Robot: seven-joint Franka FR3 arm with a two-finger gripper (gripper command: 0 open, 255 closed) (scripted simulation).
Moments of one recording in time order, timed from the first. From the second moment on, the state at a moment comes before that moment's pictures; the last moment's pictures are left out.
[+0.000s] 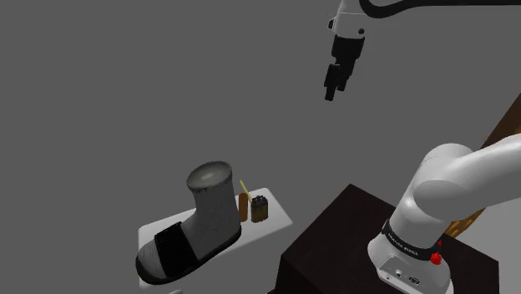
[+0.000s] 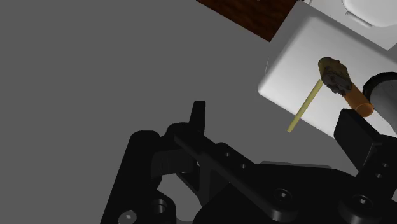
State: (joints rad) arm 0.02 -0.76 -0.01 -2.34 -0.11 1.64 -0.11
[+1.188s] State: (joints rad) arm 0.13 -0.51 0.00 -2.65 0.03 2.19 -0.12
